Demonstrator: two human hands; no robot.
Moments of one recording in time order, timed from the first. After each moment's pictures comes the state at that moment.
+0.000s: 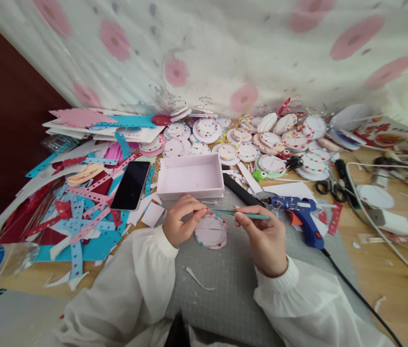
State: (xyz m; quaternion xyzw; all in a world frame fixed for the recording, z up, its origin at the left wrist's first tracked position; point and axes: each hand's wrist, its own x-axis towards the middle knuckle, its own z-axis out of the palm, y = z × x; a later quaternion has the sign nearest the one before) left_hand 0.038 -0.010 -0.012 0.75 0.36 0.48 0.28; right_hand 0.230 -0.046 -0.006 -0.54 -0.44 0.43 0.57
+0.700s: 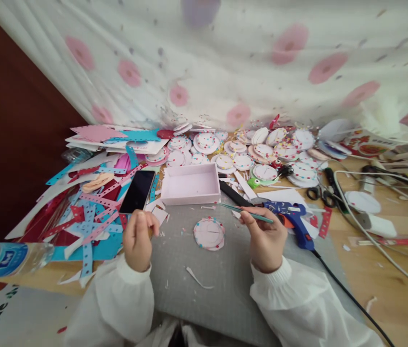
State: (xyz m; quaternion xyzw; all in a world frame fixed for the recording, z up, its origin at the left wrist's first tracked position) left_hand -0.007 -0.059 0.016 0.52 0.51 0.63 0.27; right_hand 0.234 -0.044 -0.004 -0.54 -0.43 0.33 0.65
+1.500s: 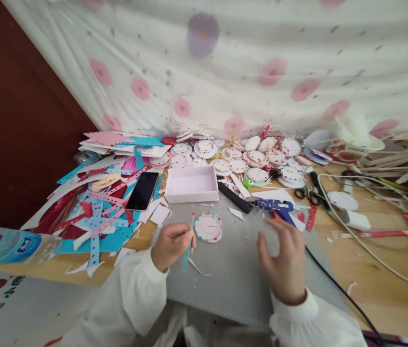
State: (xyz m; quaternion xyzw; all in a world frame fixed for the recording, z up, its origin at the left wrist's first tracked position) left_hand 0.026 -0.082 0.031 0.63 0.44 0.39 0.51; right_hand 0.284 -0.103 -0.009 -0.60 -0.68 -0.07 0.42
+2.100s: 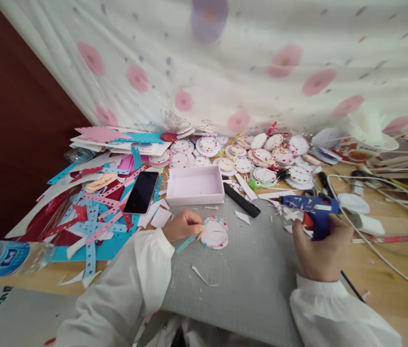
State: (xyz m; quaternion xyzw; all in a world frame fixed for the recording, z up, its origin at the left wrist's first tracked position) left_hand 0.014 -0.008 -0.011 0.67 0.34 0.24 0.62; right_hand 0.332 -0.058 -0.027 -0.74 -0.47 -0.14 0.46
